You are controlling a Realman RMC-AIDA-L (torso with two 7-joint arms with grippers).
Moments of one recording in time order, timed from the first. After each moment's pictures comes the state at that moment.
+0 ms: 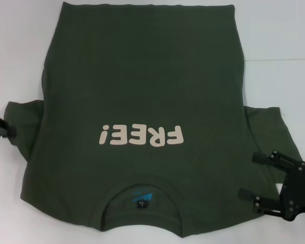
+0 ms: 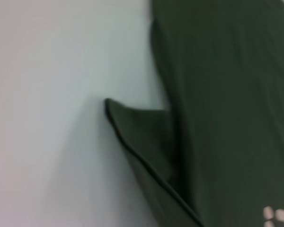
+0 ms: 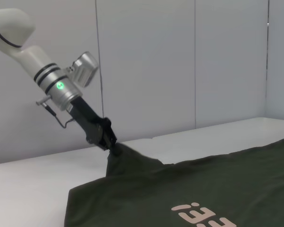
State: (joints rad) left arm -0.62 -1.95 0.52 0.83 2.55 1.39 -2.55; right arm 0.27 2.09 -0.61 -0.55 -1.86 -1.68 0.88
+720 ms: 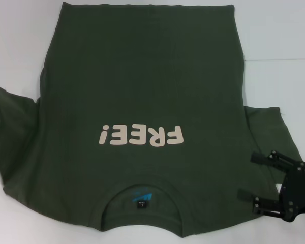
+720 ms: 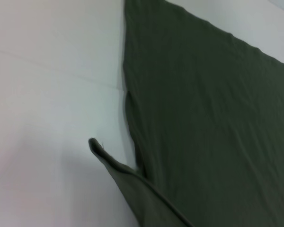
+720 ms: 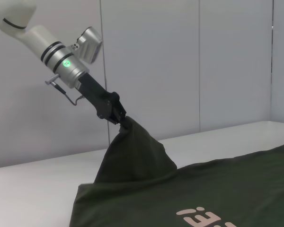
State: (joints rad) left arm -0.63 -1.92 0.52 1.00 2.52 1.46 -2.57; right arm 0.27 2.09 -0.61 -0.55 -1.86 -1.70 0.88
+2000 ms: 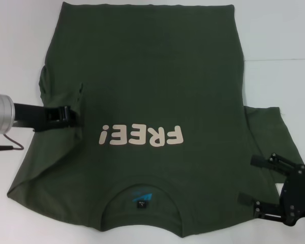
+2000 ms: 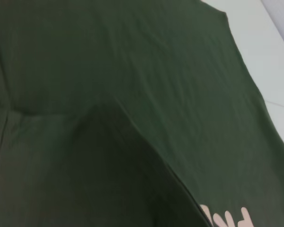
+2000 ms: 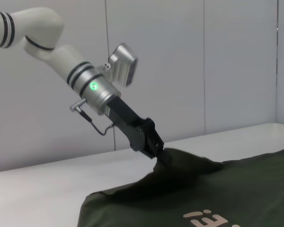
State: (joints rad) left arm -0.68 -2.14 0.63 0.96 2.50 1.37 -2.54; right arm 0.26 2.09 -0.61 -0.55 -1.86 -1.72 0.88
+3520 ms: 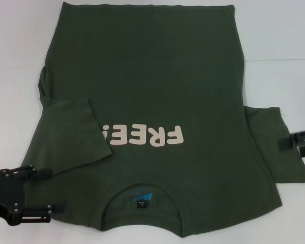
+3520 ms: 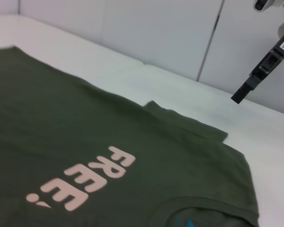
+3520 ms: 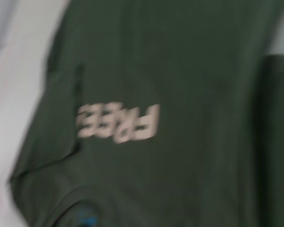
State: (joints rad) left arm -0.31 -2.08 0.59 0.94 2.14 1.78 -1.40; right arm 0.62 1.97 -0.52 -1.06 -2.52 -1.85 2.54
